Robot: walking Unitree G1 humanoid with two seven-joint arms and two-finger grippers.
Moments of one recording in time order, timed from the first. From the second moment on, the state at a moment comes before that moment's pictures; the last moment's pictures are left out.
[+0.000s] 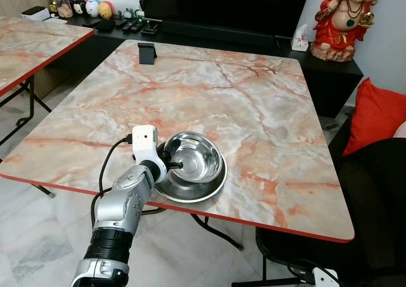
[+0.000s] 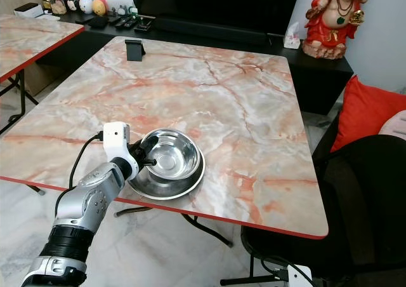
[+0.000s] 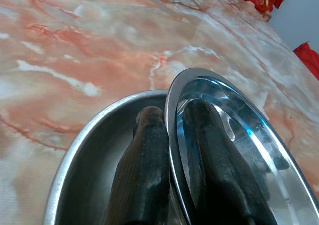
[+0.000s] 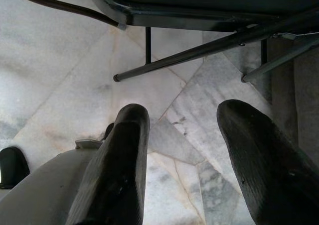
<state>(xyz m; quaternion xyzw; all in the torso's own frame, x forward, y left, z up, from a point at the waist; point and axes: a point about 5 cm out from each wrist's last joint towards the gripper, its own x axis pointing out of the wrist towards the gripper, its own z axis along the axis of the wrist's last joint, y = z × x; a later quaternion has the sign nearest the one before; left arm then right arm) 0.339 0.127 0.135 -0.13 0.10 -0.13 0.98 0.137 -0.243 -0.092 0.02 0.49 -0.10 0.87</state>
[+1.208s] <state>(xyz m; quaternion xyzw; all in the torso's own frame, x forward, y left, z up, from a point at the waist) 0.339 0.129 0.134 -0.13 0.10 -0.13 0.98 0.137 -0.243 -0.092 0.02 0.49 -0.10 0.87</state>
